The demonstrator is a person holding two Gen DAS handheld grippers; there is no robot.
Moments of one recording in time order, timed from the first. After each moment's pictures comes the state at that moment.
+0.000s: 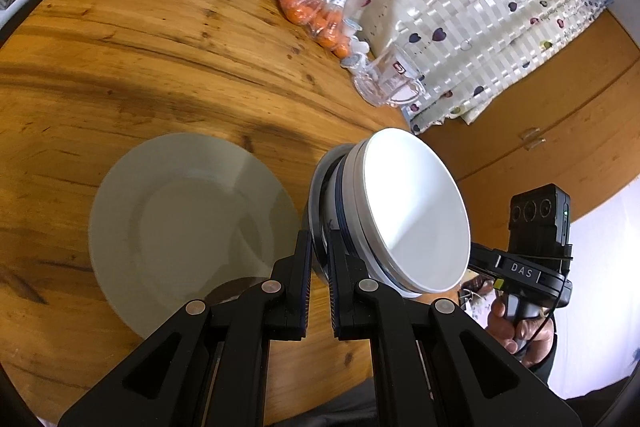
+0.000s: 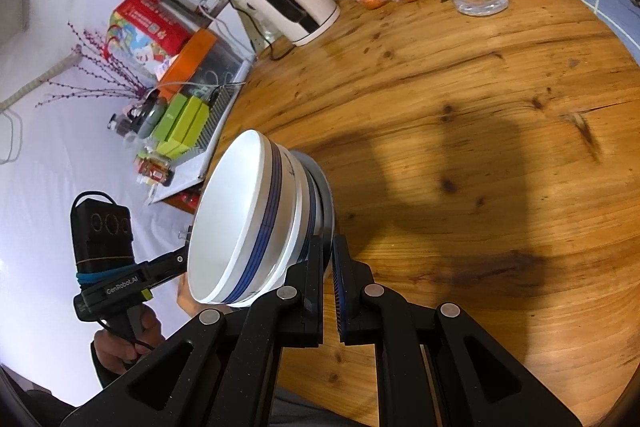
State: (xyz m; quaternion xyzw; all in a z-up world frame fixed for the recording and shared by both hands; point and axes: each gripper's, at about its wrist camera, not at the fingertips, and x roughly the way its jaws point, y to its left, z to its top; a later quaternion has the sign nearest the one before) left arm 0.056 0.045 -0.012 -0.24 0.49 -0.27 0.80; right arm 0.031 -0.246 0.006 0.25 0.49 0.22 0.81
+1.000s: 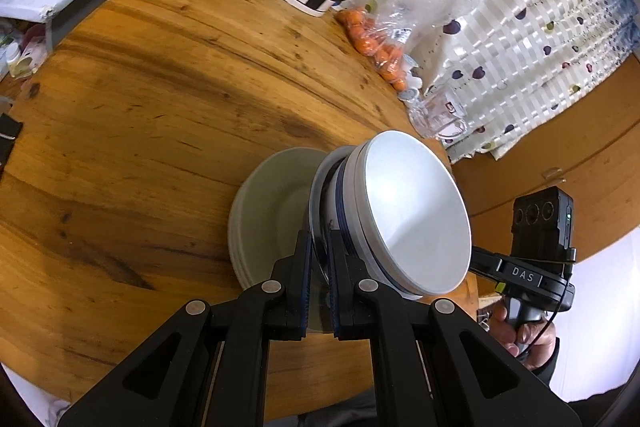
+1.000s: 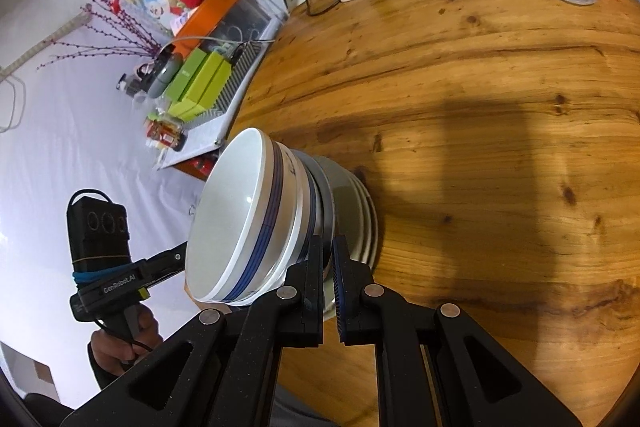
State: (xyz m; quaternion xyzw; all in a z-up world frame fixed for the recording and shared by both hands) left arm 0.047 0.128 -0.026 -0.27 0.48 -0.20 0.81; right arm 0.065 -0.160 -0.009 0.21 0.52 0.27 0.78
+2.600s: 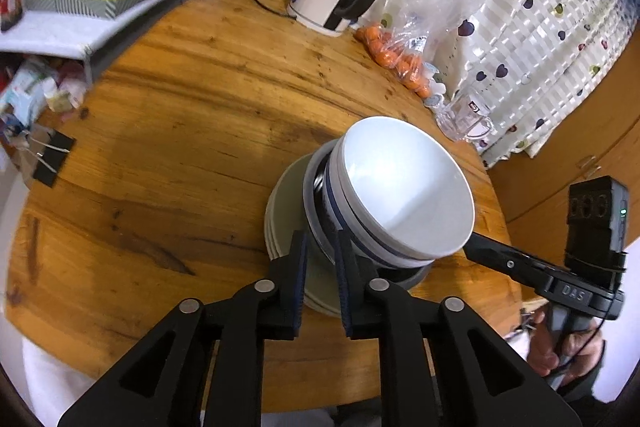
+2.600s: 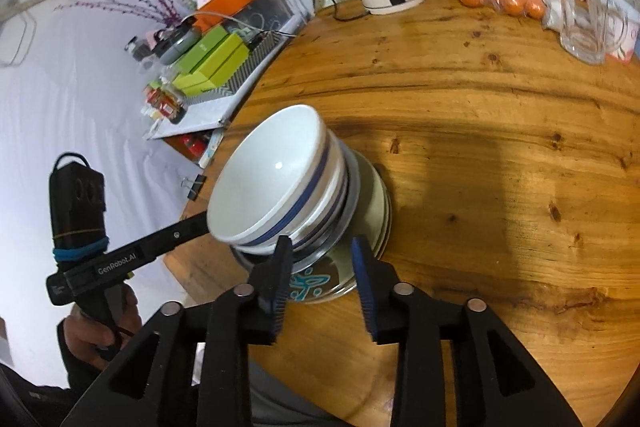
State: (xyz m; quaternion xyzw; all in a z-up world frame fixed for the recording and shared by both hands) left arm 0.011 0.119 -0.009 -0.20 0.45 -0.13 0.86; right arm 0.027 -0.137 0.017 0.12 0.49 0.28 0.82
